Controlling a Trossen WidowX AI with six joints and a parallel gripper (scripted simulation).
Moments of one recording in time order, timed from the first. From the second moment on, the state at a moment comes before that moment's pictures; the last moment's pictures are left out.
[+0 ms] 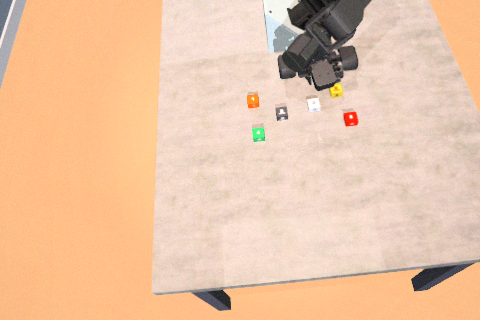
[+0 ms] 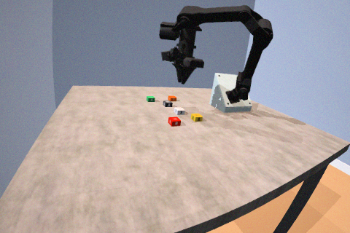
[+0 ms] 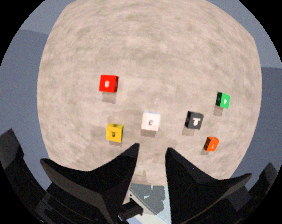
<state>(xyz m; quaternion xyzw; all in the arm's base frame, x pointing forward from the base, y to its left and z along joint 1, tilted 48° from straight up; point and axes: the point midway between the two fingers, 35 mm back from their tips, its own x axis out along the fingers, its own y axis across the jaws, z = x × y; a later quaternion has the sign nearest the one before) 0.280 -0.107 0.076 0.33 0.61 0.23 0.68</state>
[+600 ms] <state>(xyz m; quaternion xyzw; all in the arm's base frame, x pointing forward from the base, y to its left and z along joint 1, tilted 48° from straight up) 0.327 -0.211 -0.009 0.33 0.61 0.23 0.69</state>
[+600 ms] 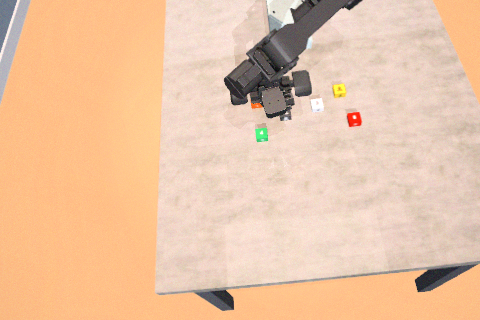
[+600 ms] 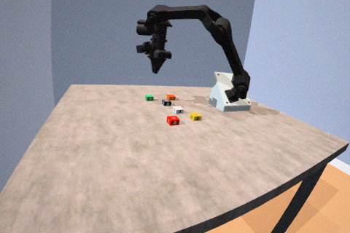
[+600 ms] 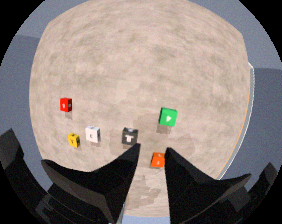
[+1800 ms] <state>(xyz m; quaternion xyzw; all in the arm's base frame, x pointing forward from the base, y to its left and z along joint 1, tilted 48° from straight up) 0.344 -0.153 -0.108 0.32 0.61 0.23 0.68</state>
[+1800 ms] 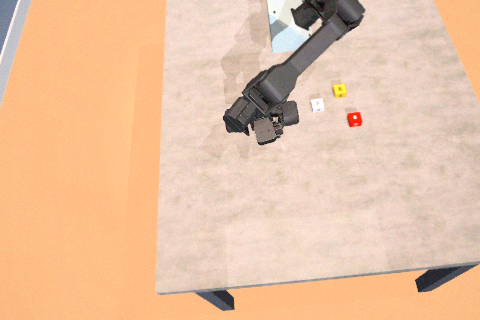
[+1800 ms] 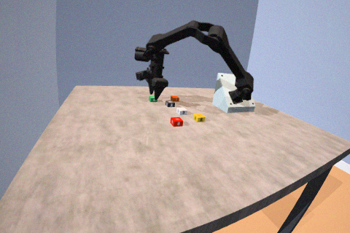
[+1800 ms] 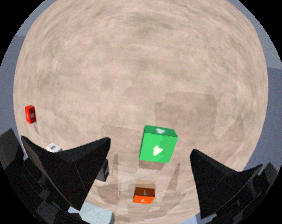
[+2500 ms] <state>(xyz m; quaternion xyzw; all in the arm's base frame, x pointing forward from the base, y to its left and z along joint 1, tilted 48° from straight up) 0.343 -0.144 -0.115 0.32 0.61 0.23 0.68</state>
